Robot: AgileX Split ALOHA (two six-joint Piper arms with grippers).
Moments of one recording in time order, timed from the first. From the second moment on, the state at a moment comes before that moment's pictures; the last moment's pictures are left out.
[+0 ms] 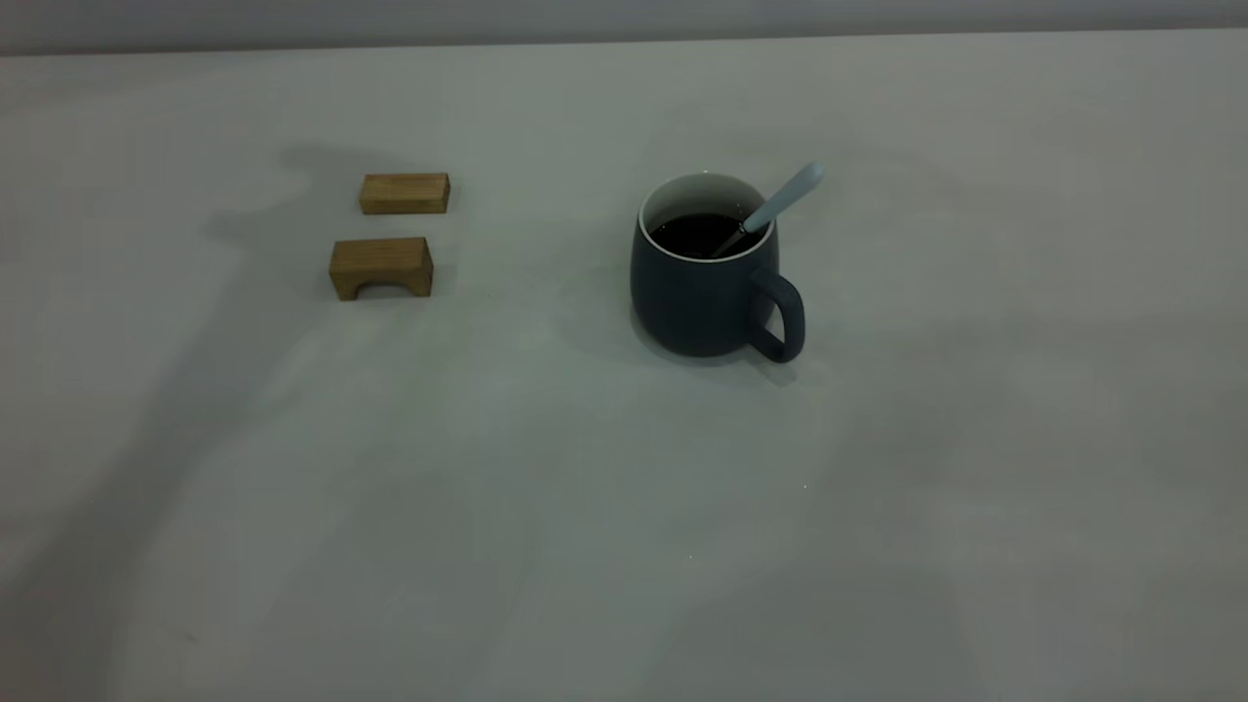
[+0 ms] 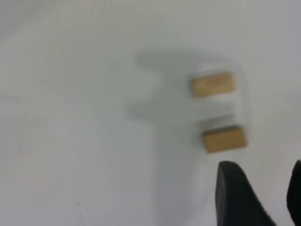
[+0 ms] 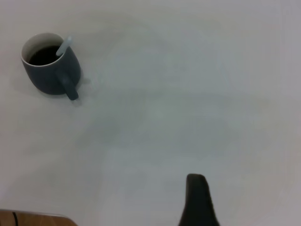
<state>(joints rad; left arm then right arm) -0.30 1.99 -1.96 0.21 1.17 -0.15 0.06 0.02 -0.47 0.03 1.14 -0.04</state>
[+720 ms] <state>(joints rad) -0.28 1.32 -1.08 0.28 1.17 -0.25 0.06 0.02 -0.47 0.03 1.14 -0.04</state>
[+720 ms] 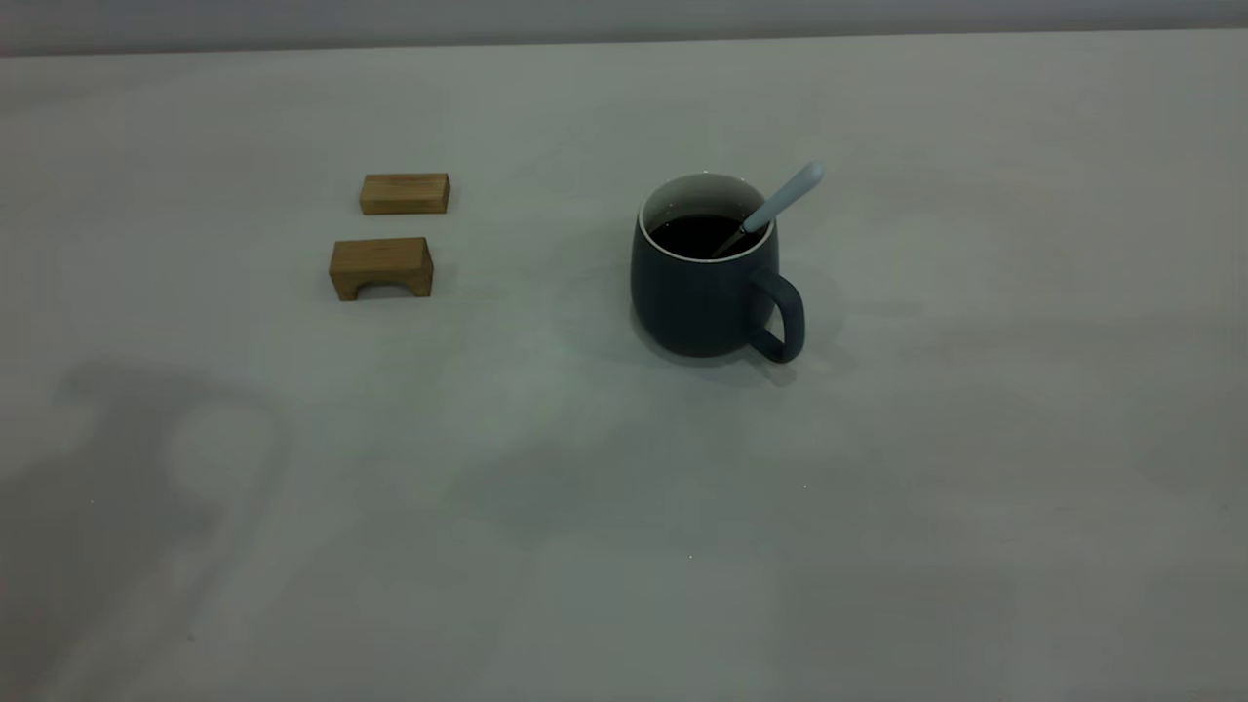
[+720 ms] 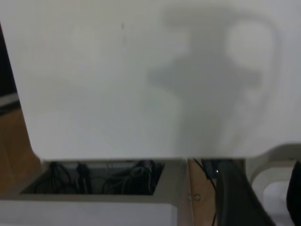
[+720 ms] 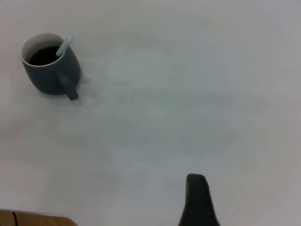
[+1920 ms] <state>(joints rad) 0.07 0.14 -0.55 0.11 1.15 -0.18 0.06 0.02 -0.47 0.03 1.14 -0.04</state>
